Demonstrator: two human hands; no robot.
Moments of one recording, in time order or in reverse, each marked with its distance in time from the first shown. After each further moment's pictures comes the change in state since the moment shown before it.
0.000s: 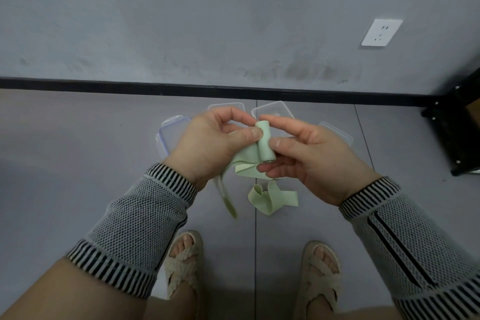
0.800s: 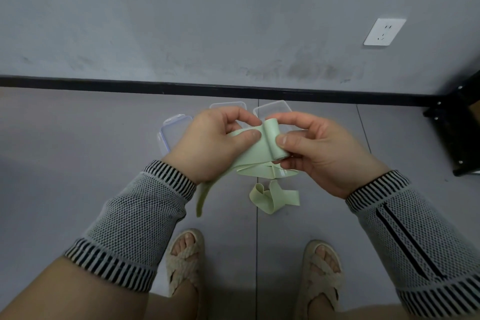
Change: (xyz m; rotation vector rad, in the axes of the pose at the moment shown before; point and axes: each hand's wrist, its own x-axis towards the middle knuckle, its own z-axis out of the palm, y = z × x) left_hand 0.003 -0.002 -0.008 0.446 0.006 0.185; right_hand 0.005 -0.001 -0.008 -0.040 0.030 -0.008
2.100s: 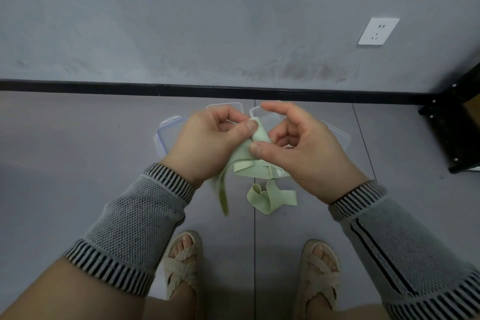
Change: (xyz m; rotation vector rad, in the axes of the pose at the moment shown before) left_hand 0.000 0.003 0.008 -0.301 0.049 -0.127; right_hand -0.003 0.005 0.011 -0.363 0.169 -0.207
